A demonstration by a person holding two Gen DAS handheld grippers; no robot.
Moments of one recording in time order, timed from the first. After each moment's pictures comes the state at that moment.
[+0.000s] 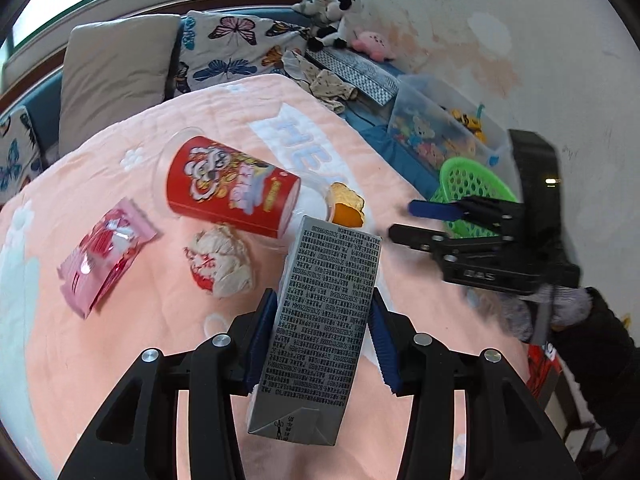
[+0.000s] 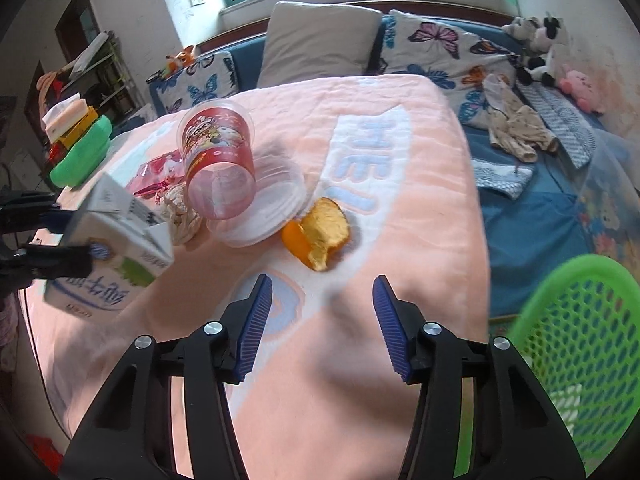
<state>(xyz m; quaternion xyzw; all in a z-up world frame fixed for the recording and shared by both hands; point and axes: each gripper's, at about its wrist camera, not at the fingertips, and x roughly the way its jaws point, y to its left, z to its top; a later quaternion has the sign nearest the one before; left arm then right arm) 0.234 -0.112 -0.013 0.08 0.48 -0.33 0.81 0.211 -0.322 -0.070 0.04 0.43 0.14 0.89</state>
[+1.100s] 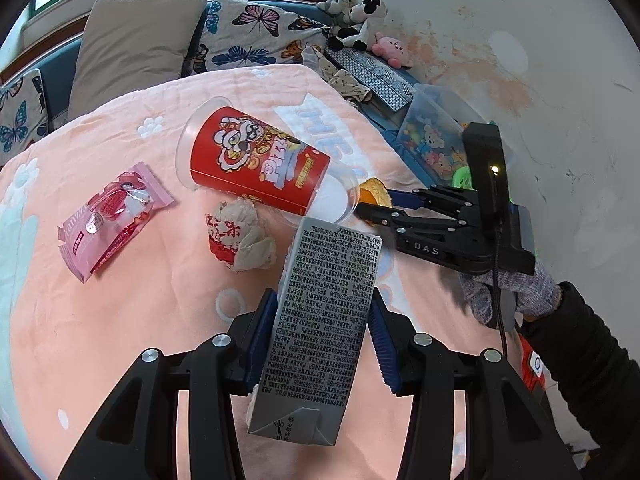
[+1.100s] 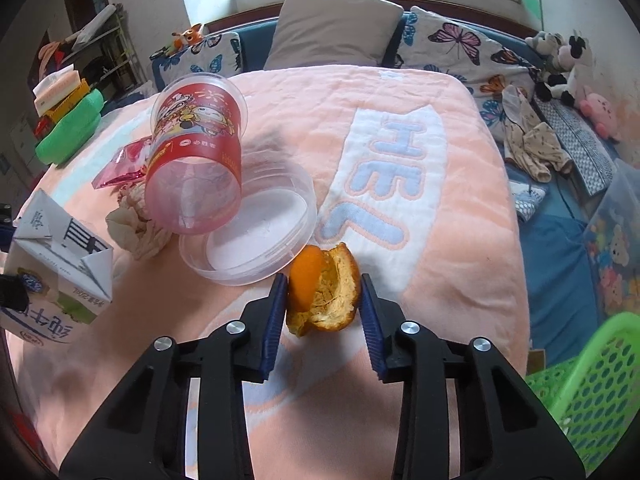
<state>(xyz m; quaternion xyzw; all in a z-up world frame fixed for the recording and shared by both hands) 0.238 -0.090 -0.027 0.03 0.50 -0.32 0.80 0.252 -0.302 -0.095 0.00 0.44 0.15 0.89</state>
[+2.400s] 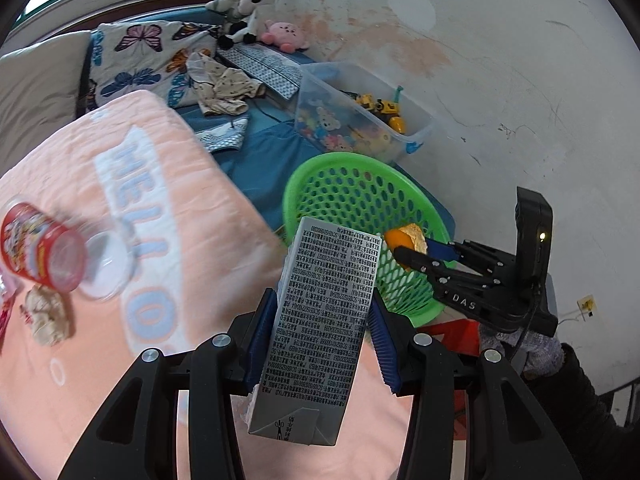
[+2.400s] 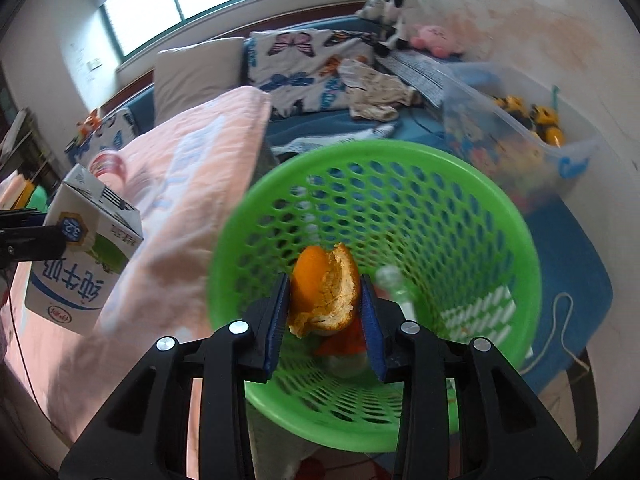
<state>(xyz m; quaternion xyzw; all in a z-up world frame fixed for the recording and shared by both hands) 0.176 -0.278 -0.003 0.08 0.49 -0.43 0.75 0.063 -0.486 -0.068 0.13 0.41 -0.05 0.90</state>
